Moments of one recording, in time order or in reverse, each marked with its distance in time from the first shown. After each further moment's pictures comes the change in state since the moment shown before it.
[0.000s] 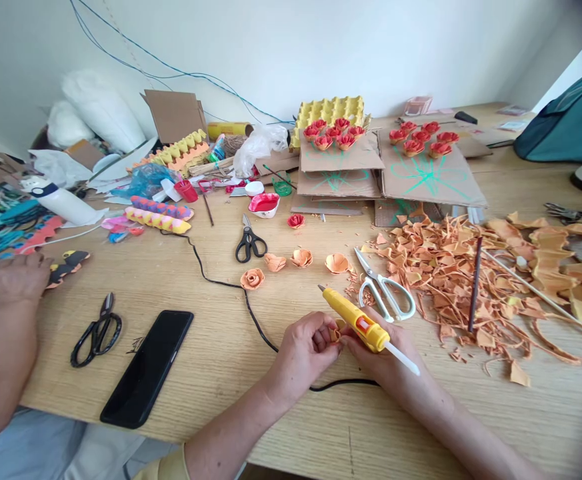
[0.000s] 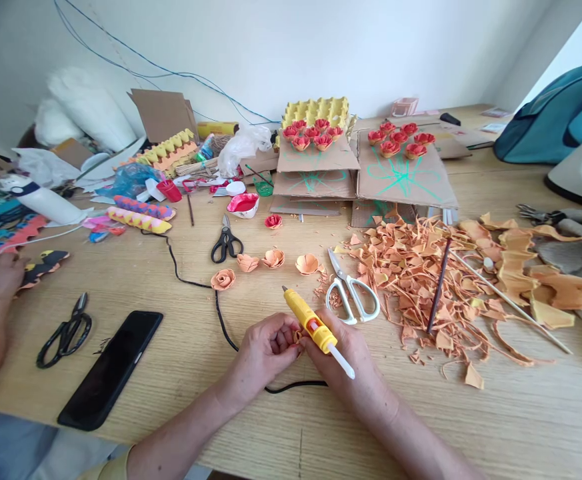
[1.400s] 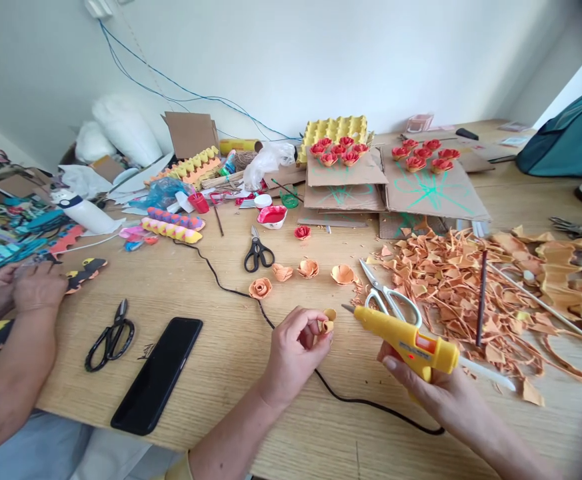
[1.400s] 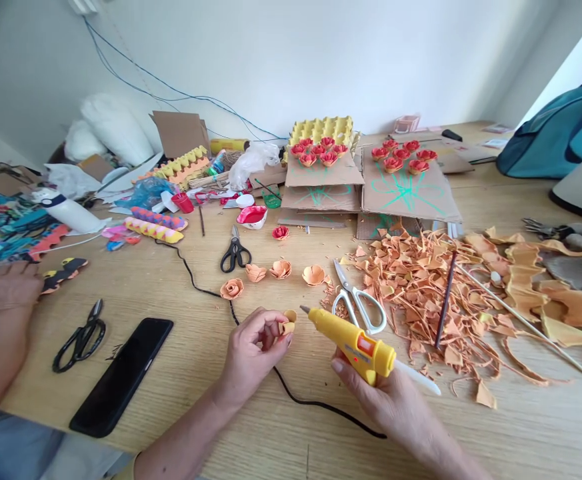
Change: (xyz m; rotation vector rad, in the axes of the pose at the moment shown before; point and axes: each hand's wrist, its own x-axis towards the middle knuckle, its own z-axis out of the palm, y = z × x) left_hand 0.002 0.000 -0.022 0.136 0.304 0.320; right_hand -0.025 -0.008 -0.037 0.210 -0.007 0.218
